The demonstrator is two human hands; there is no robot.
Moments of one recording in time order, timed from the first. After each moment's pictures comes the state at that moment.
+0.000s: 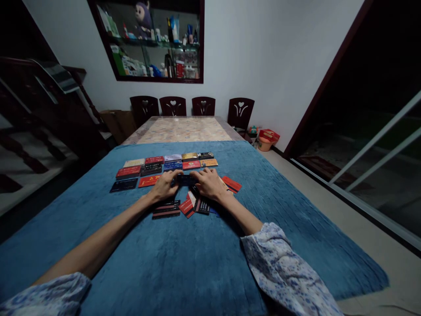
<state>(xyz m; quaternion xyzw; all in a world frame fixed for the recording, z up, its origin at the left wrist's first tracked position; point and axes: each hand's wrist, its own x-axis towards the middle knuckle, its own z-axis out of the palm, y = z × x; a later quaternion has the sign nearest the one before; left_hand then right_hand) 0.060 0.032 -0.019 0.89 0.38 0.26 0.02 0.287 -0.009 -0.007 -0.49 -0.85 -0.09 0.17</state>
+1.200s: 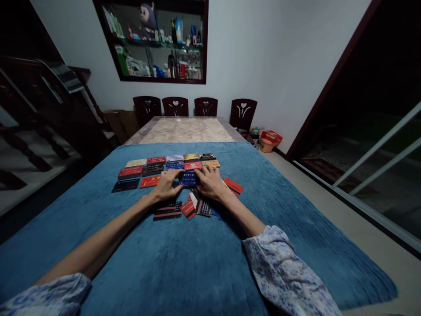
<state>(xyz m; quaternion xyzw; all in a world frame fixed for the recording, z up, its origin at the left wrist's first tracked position) 0.060 0.036 -0.022 0.87 0.41 0.26 0.02 0.288 -0.003 -0.002 -0.52 -0.84 -0.13 0.11</state>
